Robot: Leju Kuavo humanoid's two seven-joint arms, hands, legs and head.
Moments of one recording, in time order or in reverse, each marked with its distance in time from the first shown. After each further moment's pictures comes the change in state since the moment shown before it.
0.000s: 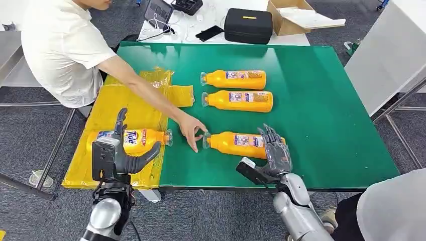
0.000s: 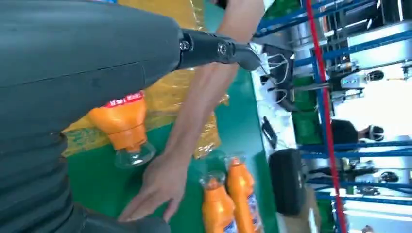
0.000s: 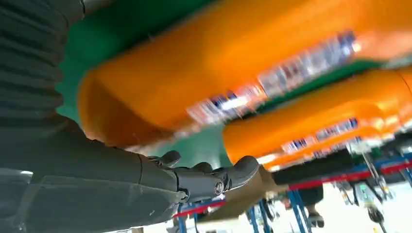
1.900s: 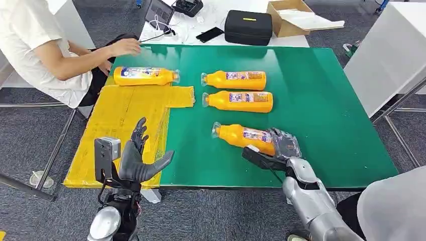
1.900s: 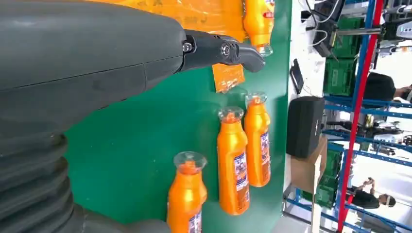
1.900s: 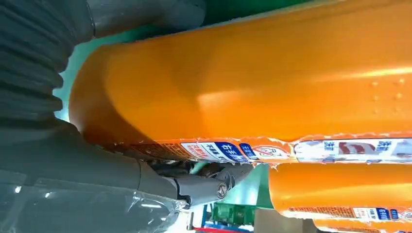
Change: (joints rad) left arm 0.049 -0.021 -0.060 -0.079 0.206 -0.114 0.149; right arm -0.120 -0.106 0.076 0.013 0.074 0.373 0.326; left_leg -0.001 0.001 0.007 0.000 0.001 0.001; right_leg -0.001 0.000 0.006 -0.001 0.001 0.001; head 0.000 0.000
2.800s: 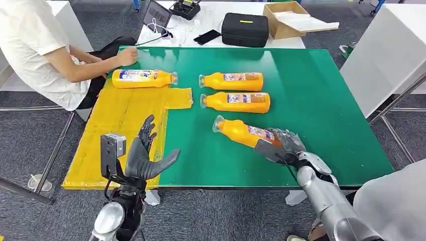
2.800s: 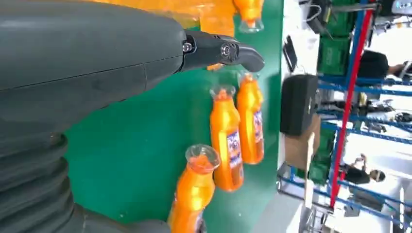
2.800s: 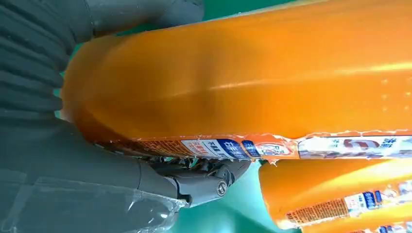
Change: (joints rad) left arm -0.044 0.000 -0.030 0.043 0.060 -0.030 -0.021; right arm -0.038 -0.055 -0.030 0.077 -0.303 0.183 -0.255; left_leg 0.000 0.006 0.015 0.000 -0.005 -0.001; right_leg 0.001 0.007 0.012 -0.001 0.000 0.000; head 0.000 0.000
